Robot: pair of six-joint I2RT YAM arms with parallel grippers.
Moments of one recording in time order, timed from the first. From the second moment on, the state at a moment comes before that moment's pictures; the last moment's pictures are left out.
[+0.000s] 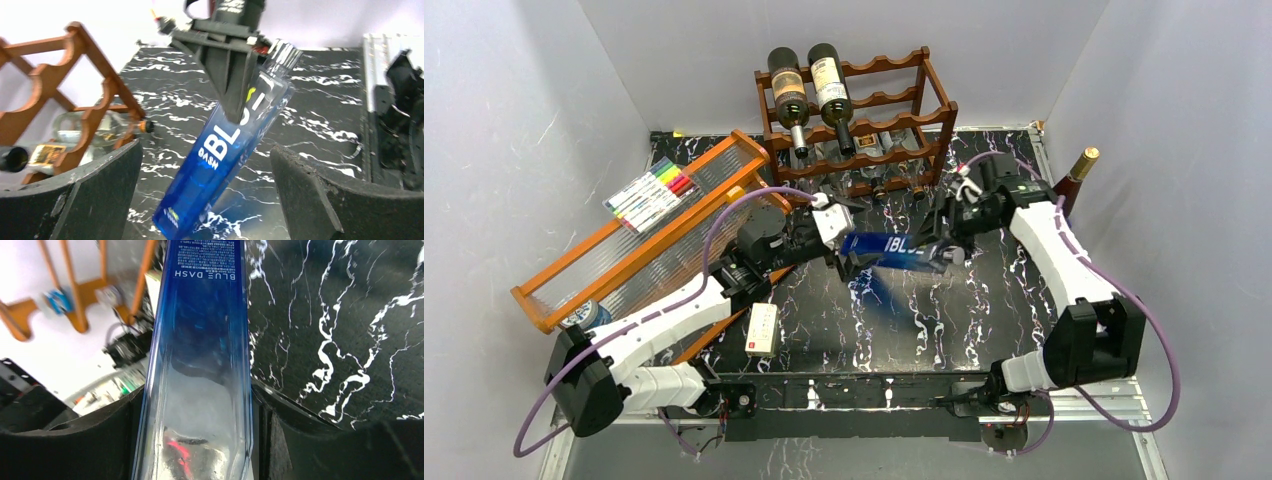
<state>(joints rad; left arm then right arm) -0.82 1.15 0.87 0.27 0.37 0.24 0.16 1.38 1.23 -0.98 -0.77 0.47</state>
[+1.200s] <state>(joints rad) -0.90 1.49 0.90 0.11 0.58 0.45 0.43 1.46 1.23 -1.05 -0.75 0.29</state>
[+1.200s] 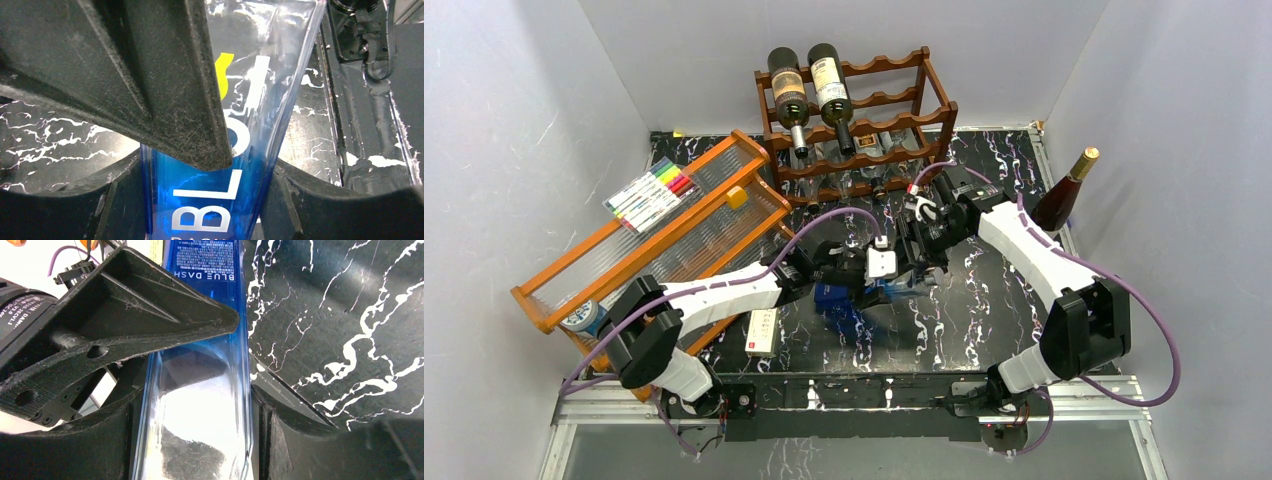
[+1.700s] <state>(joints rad) -0.90 1.44 0.86 0.16 0.32 0.31 0.35 1.33 1.25 -0.81 -0.64 0.43</state>
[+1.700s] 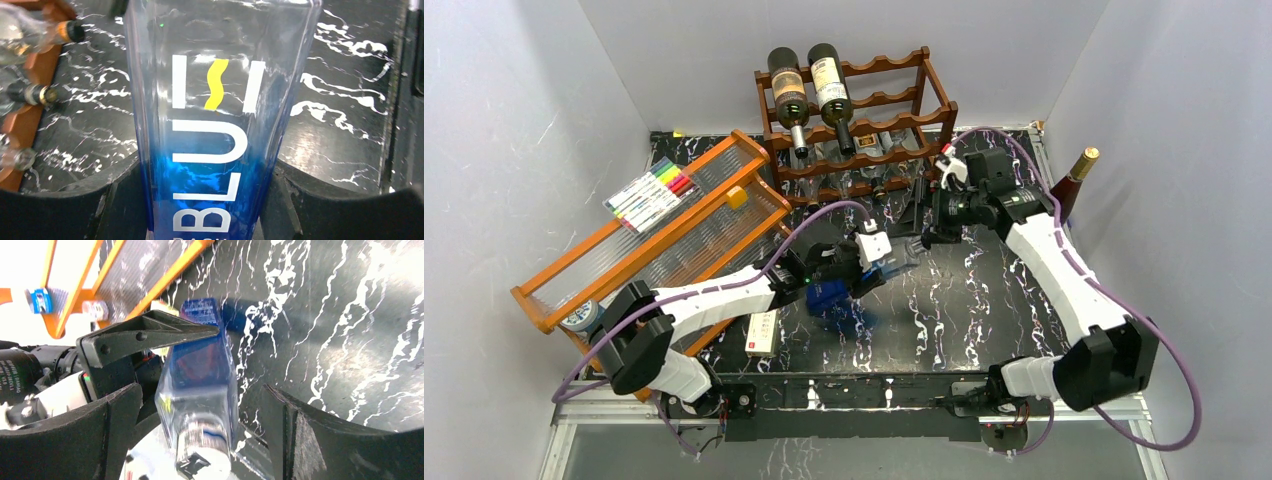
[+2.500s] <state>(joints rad) -0.89 1.41 0.86 0.19 0.12 0.22 0.48 1.29 1.20 -0.64 -0.54 0.40</state>
